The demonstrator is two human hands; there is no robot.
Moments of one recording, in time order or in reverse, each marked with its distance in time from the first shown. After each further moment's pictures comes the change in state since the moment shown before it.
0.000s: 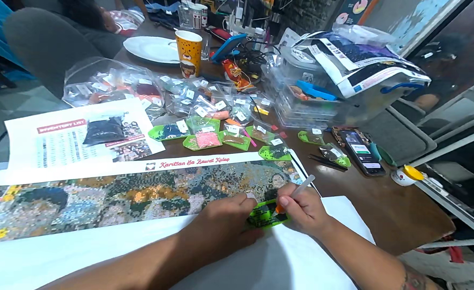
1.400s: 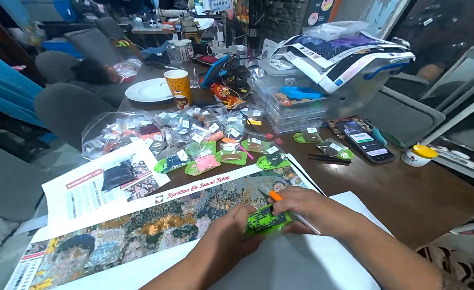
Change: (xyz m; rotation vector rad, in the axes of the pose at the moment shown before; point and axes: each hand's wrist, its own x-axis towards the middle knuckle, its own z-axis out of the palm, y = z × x) left_hand 0.002 0.001 -0.014 -0.146 -0.060 -0.150; right_hand -0.002 -0.005 -0.031 -0.246 -0.344 0.055
